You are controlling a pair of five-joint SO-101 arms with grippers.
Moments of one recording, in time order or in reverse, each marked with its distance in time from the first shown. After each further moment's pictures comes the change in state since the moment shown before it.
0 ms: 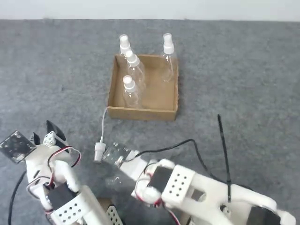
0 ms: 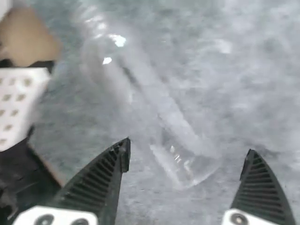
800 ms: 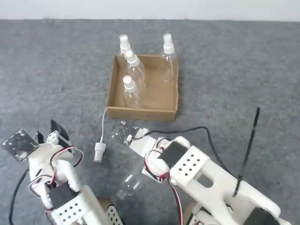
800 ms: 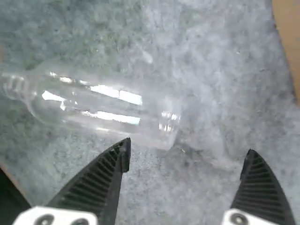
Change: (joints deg) left arm 2.1 0.0 0.8 0.0 0.0; right arm 16.2 0.0 -7.6 5.7 19.8
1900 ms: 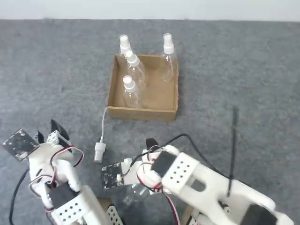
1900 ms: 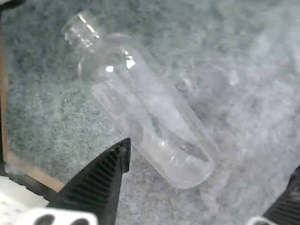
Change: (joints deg) left arm 0.1 0.0 0.0 0.0 0.0; right arm -7.6 2.9 2.2 1.0 31.9
